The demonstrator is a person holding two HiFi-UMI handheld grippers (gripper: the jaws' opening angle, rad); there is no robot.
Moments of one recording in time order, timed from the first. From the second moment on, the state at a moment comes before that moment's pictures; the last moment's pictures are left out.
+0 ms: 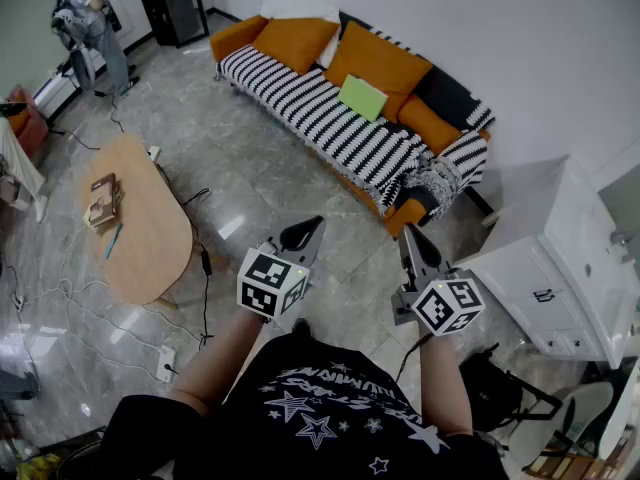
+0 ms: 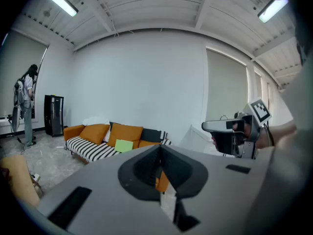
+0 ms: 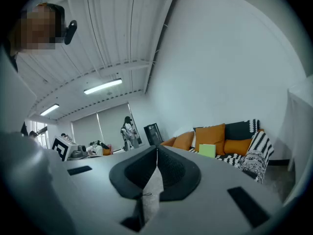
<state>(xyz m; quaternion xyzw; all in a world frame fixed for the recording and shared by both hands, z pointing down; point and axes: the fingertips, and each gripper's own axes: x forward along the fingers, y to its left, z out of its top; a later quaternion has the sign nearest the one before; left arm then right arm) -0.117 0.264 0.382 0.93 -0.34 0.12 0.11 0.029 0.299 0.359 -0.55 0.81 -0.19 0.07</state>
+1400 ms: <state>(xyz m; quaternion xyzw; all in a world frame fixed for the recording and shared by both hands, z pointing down) -0.194 0.172 0.410 0.91 -0.36 0.10 0.15 0.003 0.198 0.390 -0.59 0.78 -0.20 0.03</state>
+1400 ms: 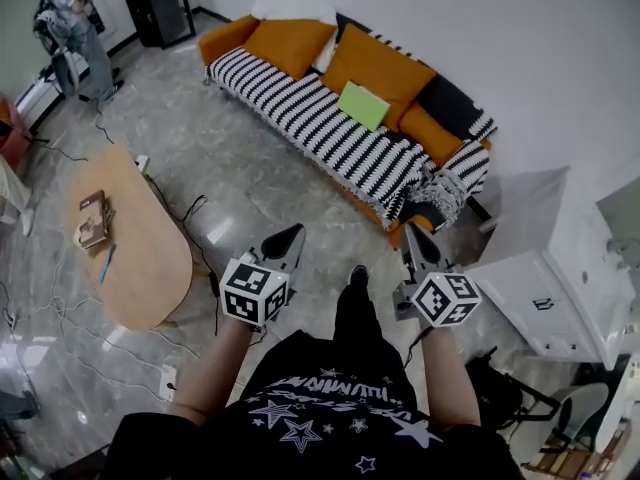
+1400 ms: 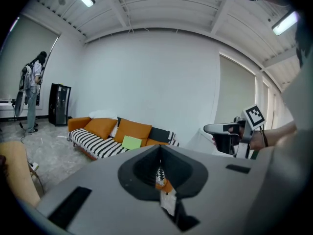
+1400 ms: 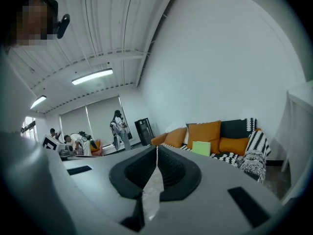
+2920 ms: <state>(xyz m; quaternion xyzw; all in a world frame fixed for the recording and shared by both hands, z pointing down) -0.037 -0.089 0.416 0.88 -0.42 0.13 0.16 0.155 -0.105 0.436 -0.52 0.81 -0.27 0.04</state>
